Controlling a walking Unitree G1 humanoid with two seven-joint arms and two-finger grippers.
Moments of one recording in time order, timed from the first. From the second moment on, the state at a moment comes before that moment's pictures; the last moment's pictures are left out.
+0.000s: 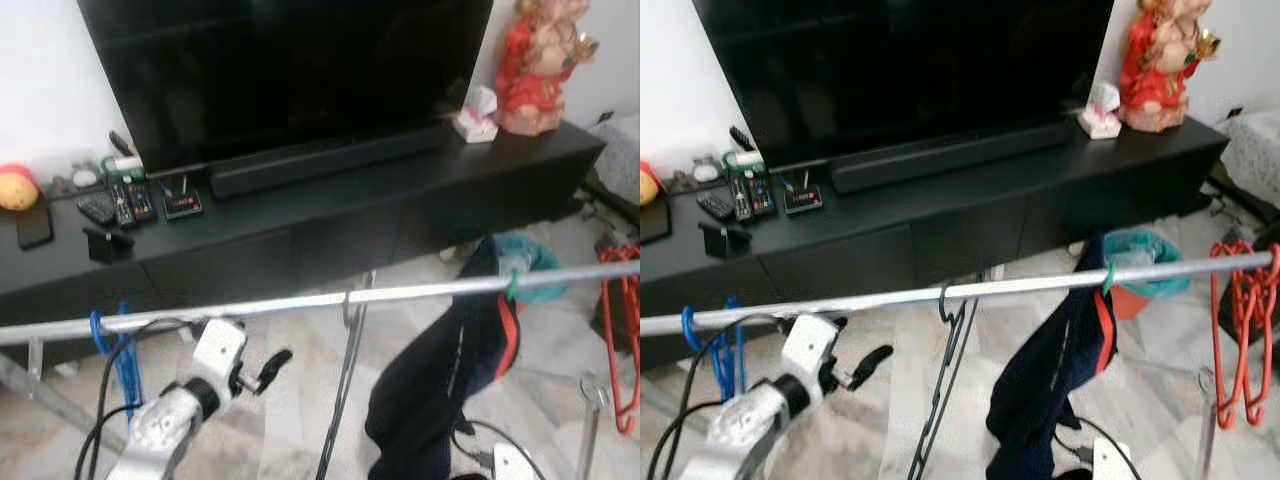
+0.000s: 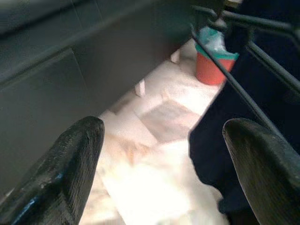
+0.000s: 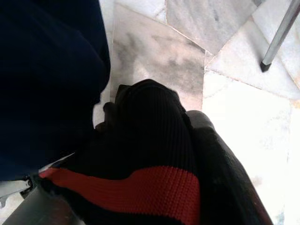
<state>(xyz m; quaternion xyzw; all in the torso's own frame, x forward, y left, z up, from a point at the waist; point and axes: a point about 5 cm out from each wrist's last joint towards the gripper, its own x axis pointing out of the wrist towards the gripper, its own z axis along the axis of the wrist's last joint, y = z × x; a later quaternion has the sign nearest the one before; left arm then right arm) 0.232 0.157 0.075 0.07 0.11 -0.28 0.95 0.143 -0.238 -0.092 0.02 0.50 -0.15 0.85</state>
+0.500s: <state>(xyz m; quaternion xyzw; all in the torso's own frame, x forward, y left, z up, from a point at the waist) 0.226 0.158 0.105 0.03 0.12 -0.35 0.93 0.145 -0.239 -0.091 0.01 0.50 -0.14 0.86</state>
